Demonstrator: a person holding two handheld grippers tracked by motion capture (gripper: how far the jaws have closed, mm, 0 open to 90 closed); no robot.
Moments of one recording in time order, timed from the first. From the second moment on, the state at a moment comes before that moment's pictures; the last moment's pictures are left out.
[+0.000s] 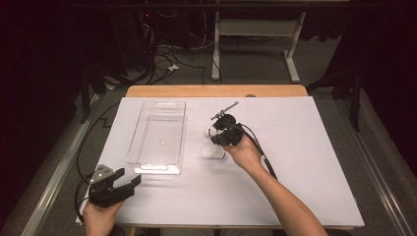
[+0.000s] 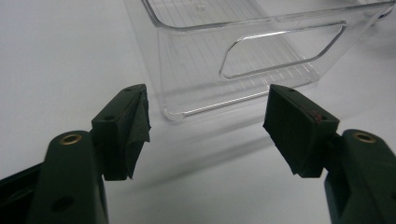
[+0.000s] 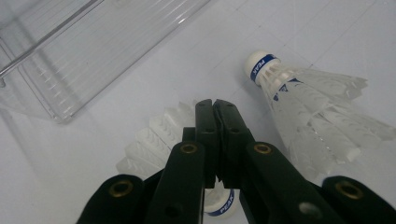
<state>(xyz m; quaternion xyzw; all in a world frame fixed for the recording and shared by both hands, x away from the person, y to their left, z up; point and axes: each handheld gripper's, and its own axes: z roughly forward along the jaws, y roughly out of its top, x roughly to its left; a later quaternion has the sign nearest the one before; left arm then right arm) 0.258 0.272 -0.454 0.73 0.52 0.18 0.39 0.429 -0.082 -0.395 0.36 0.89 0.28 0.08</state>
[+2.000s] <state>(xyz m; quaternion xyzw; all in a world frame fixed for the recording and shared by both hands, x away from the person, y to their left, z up) 0.259 0.273 -0.455 0.73 0.53 0.18 0.40 0.413 -0.152 -0.399 0.39 0.87 0.29 0.09</state>
